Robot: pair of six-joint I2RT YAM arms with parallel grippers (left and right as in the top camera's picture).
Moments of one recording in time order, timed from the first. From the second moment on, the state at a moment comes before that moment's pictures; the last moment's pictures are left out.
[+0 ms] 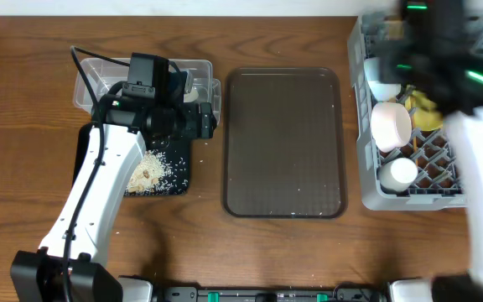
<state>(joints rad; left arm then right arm) -0.16 1.53 1.31 -0.91 0.30 -0.20 0.08 1.55 1.84 -1.11 0.12 0.12</state>
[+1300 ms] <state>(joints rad) -0.16 1.53 1.31 -0.91 0.30 -0.20 -0.16 1.75 1.70 -1.24 0.04 -0.14</state>
